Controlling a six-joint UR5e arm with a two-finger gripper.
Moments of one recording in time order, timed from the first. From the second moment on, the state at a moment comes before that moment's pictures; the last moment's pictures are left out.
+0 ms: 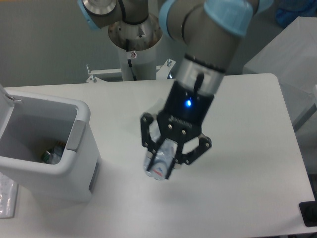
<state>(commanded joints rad) 2.50 -1.86 -1.18 -1.02 0.71 0.48</state>
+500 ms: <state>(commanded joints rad) 2.41 -1.84 -1.20 -1.00 0.57 0.42</state>
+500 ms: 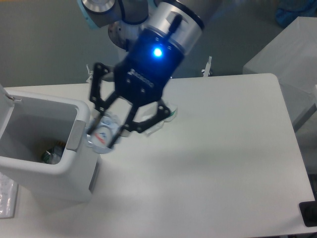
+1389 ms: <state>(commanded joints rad) 2.30 -1.84 -1.26 -0.96 0.57 0.42</state>
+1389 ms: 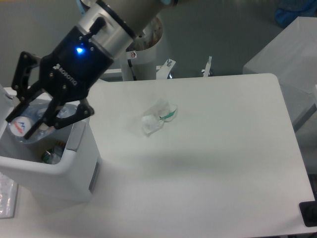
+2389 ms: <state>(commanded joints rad) 2.26 -1.87 -1.35 -0.89 0.58 0.46</state>
